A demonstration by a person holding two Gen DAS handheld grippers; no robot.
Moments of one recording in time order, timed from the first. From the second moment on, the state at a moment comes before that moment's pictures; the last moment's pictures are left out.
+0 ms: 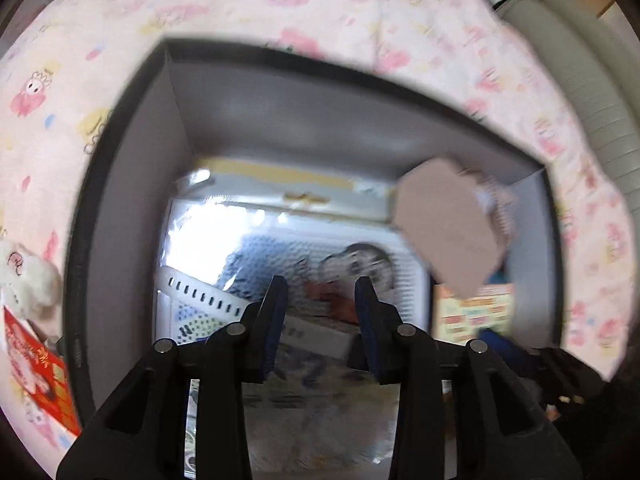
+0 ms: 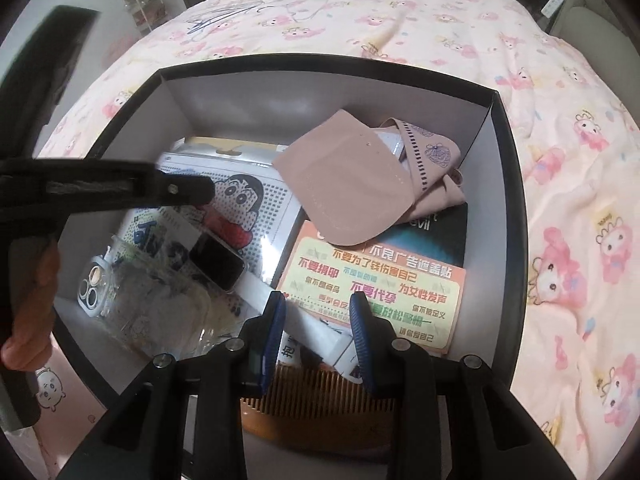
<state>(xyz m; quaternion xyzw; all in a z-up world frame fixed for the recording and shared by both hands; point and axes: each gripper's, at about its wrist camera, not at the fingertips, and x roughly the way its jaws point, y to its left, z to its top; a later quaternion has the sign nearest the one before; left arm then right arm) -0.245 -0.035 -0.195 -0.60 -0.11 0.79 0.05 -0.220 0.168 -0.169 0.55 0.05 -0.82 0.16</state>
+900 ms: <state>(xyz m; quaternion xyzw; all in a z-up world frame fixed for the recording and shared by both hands) -0.192 -0.028 -0.177 -0.62 -0.05 0.78 0.10 -0.230 0.153 -0.190 0.55 0.01 -0.81 0.18</state>
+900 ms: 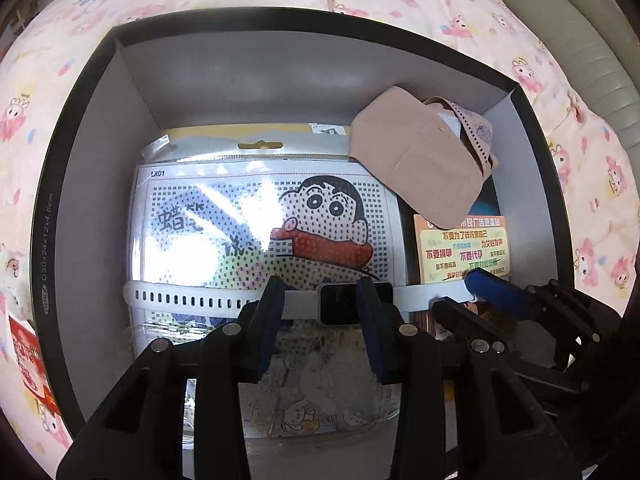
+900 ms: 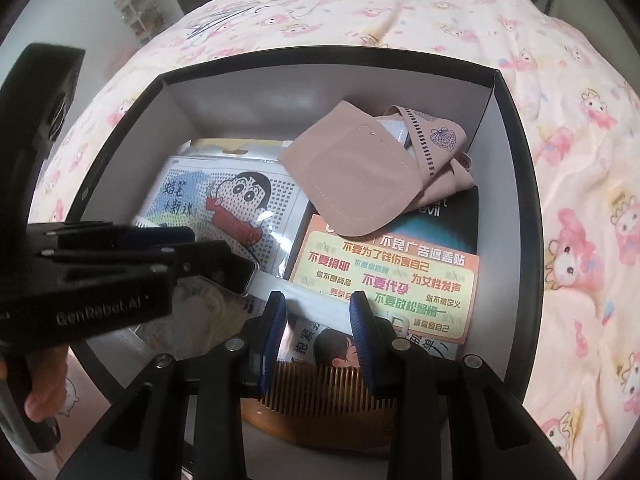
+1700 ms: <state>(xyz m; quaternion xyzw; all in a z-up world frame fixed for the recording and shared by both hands) -0.136 0.010 -0.015 -0.38 -0.02 0.92 0.06 -0.128 0.189 -0.031 0.39 -0.01 -0.92 0.05</state>
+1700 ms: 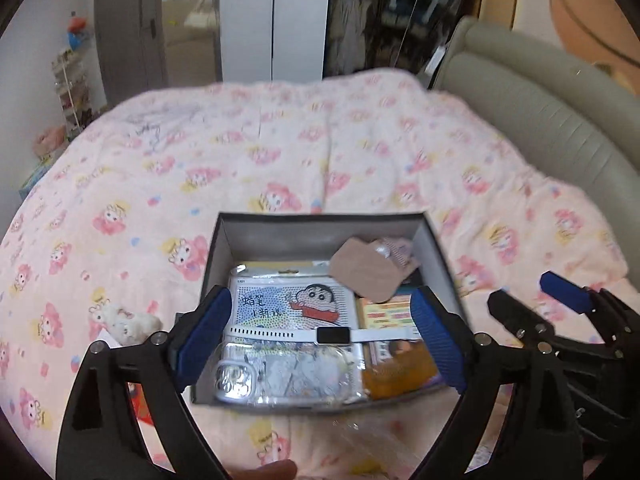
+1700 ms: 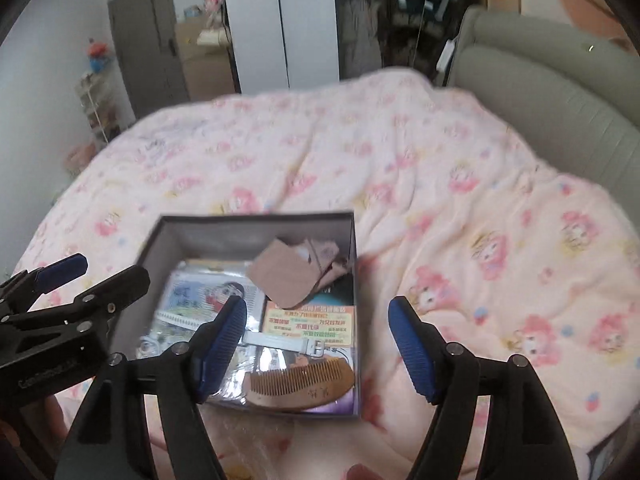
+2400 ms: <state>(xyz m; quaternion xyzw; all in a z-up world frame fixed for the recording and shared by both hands) -0.013 0.019 0.004 -0.34 0.00 0.94 0.02 -0.016 0.193 -0.009 0.35 -0.04 -0.94 0.06</state>
